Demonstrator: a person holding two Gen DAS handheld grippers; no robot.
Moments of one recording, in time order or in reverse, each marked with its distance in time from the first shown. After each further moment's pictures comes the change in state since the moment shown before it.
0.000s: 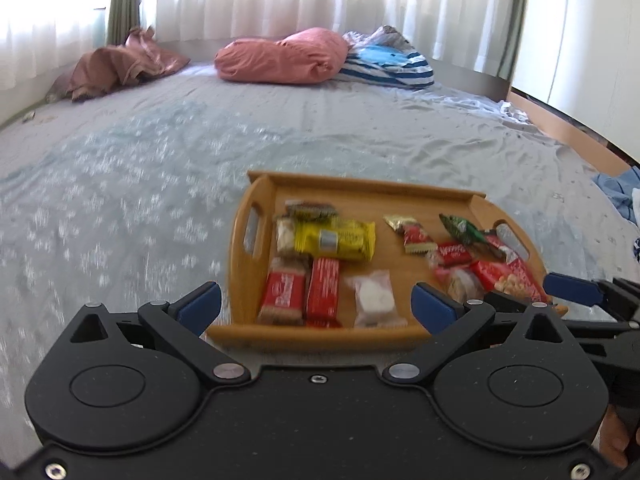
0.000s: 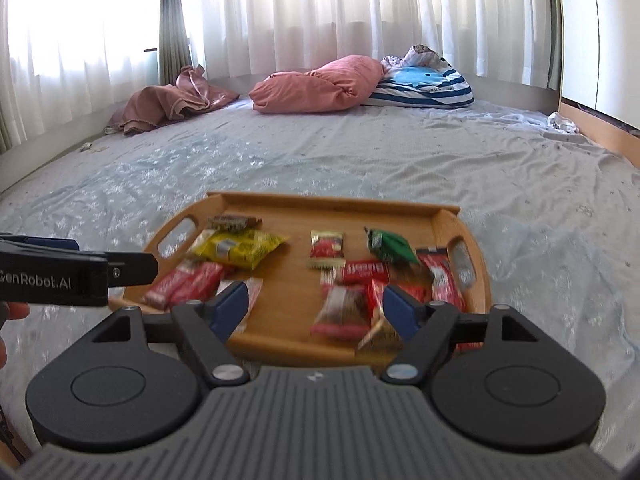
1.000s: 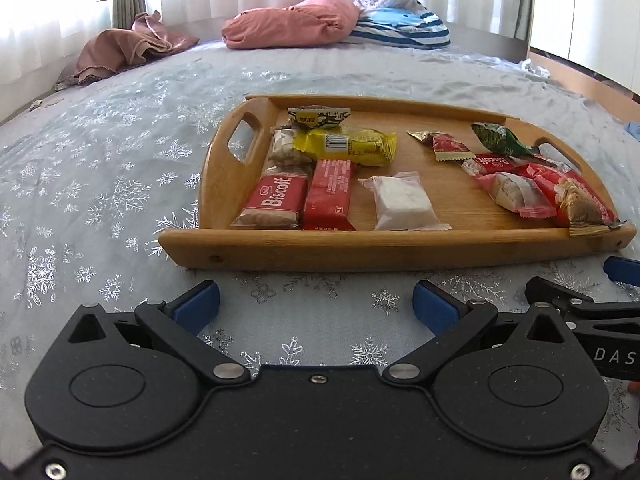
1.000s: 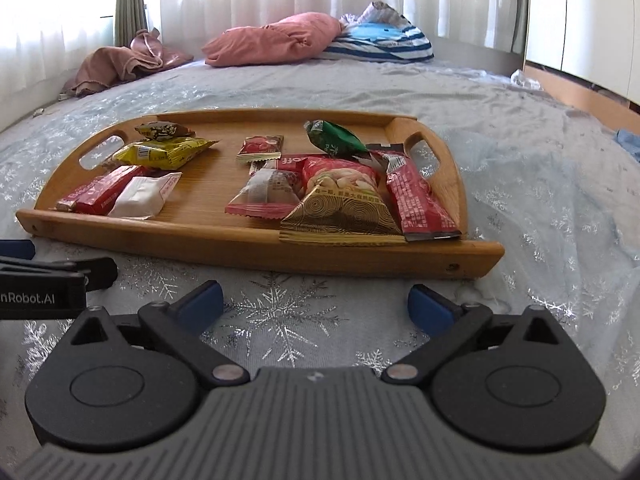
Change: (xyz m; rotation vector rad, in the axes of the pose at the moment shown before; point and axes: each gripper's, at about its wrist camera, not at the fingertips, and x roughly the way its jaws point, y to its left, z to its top) left arm 0.075 -0.017 -0.071 0.060 0.038 0.091; right arm 0.043 -0.024 -0.076 0.021 0.081 -0.131
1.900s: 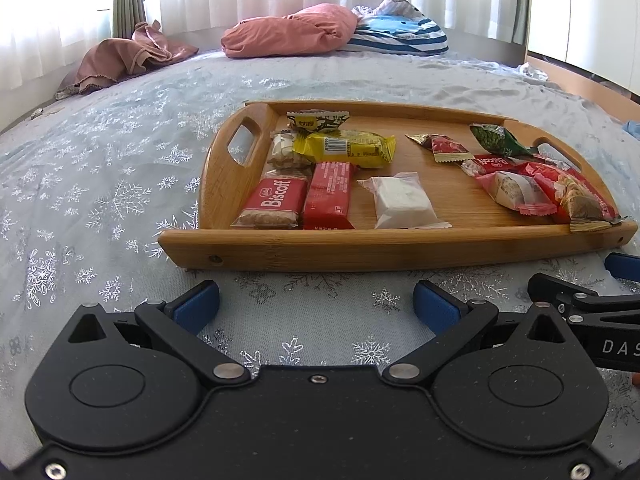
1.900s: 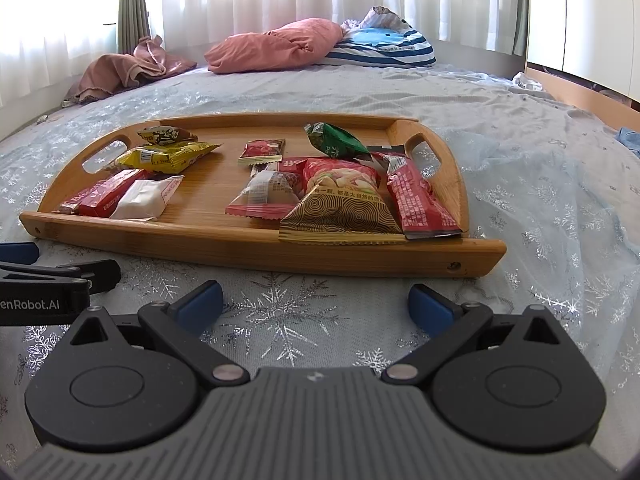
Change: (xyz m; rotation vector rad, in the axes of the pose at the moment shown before) left arm 0.000 0.000 -0.007 0.012 -0.030 0.003; right arm 0.001 -0.004 -0.001 0.012 -0.015 0.017
